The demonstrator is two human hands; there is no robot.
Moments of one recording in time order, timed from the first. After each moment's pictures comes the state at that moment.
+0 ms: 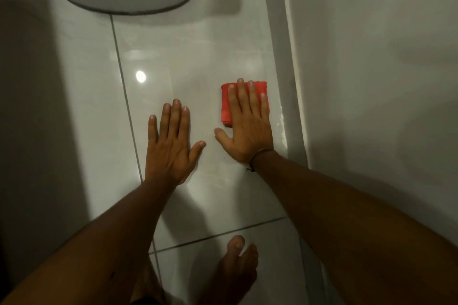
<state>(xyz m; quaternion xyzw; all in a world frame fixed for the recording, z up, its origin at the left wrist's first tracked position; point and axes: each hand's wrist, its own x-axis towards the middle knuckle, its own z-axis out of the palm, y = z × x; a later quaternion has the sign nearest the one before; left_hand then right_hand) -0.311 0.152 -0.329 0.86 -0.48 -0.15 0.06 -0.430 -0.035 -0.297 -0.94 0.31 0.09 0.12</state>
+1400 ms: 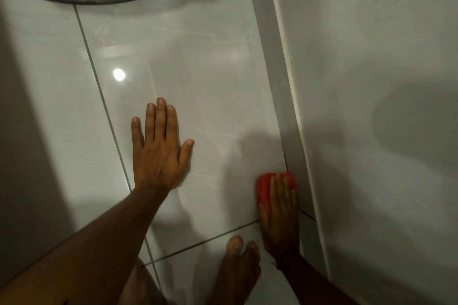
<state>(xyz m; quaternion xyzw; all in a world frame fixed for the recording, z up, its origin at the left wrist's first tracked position) -0.314 0.150 -0.332 0.87 -0.46 -0.15 0.08 -0.630 0.099 -0.291 -0.85 0.49 0.08 0.16</state>
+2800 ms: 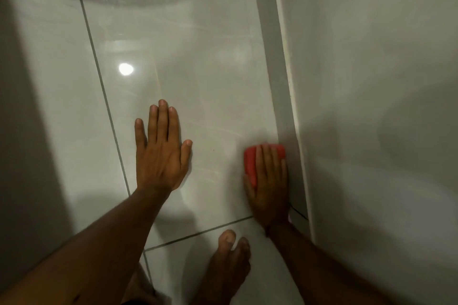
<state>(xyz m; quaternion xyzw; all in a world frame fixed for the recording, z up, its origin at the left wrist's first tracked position) -0.339 0.157 -0.328 0.88 -0.44 -0.17 0.08 -0.586 0.049 -0.295 -0.89 0.43 0.10 0.10</state>
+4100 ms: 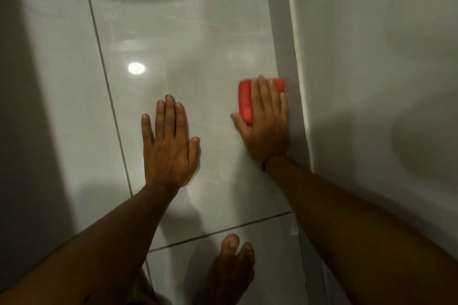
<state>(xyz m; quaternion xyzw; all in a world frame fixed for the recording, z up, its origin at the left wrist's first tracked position) -0.345 0.148 -0.338 0.89 -0.43 -0.14 0.08 -0.477 -0.048 -0.312 -0.91 0.40 0.02 0.10</state>
